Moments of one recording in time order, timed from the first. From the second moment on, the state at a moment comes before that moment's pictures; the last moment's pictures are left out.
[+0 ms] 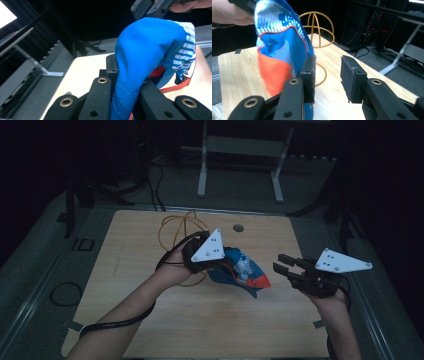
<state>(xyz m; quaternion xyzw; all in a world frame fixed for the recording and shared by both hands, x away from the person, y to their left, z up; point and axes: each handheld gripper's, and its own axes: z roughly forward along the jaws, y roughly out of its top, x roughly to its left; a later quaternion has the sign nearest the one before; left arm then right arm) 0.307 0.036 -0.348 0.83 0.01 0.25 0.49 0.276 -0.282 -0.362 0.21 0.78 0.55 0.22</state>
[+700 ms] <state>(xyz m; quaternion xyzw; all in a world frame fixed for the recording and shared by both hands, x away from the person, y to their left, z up) 0.294 0.081 -0.354 0.75 -0.13 0.16 0.63 0.252 -0.237 -0.375 0.14 0.81 0.55 0.16</state>
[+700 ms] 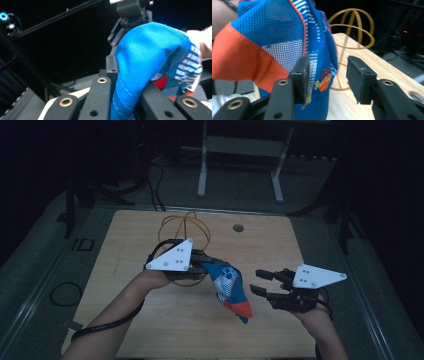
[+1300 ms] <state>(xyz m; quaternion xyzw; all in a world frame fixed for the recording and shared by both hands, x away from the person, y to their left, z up) 0.279 0.076 -0.354 0.74 -0.18 0.12 0.64 0.237 -0.195 -0.376 0.06 0.82 0.55 0.13</state>
